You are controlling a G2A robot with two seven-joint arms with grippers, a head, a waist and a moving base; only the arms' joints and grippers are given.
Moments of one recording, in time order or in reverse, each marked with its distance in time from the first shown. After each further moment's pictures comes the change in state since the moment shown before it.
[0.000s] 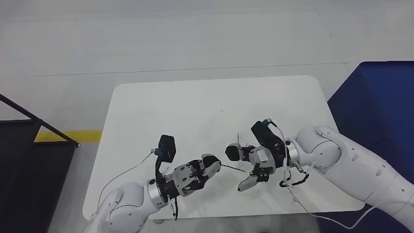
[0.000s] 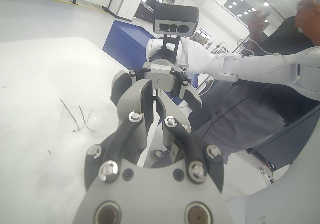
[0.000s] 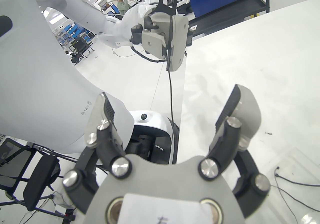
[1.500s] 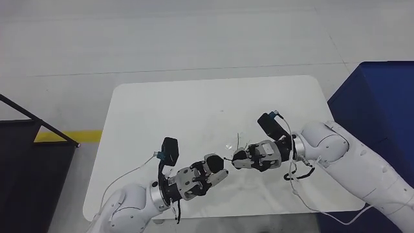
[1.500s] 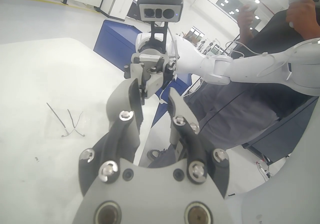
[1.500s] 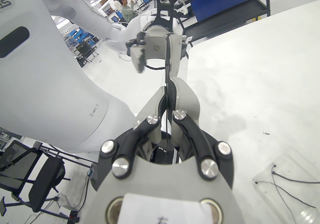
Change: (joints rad) left arm 0.006 0.007 0.015 -0.011 0.008 -0.039 0.047; right arm -0.125 -0.053 0.231 0.053 0.193 0.000 0.275
